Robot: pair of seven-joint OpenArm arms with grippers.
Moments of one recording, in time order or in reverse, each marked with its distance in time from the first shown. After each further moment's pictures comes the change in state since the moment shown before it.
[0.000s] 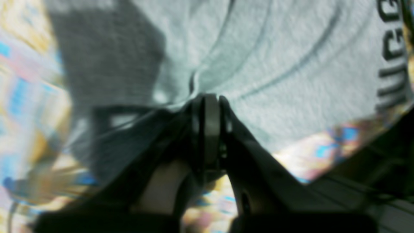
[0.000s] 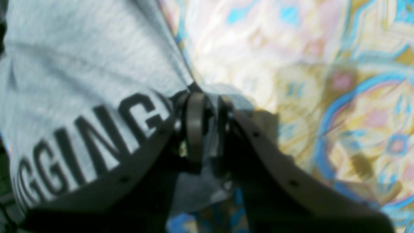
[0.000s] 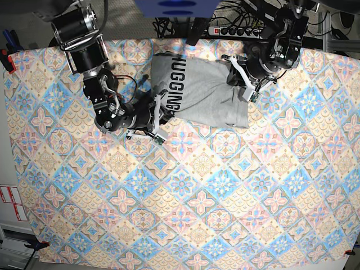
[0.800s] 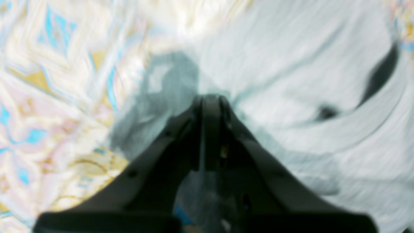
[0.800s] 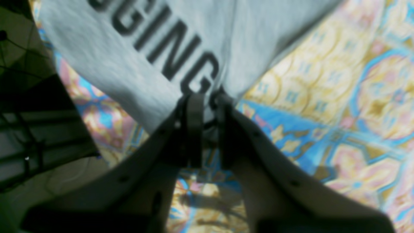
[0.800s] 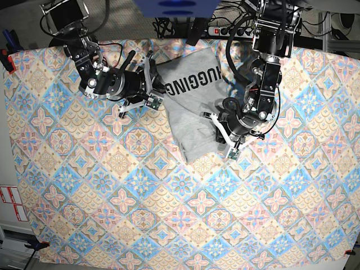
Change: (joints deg) left arm -22.9 12.8 -0.3 -10.6 17.0 1.3 1.3; right arm -18.0 8.9 -0.3 33.0 -1.5 0.6 -3.6
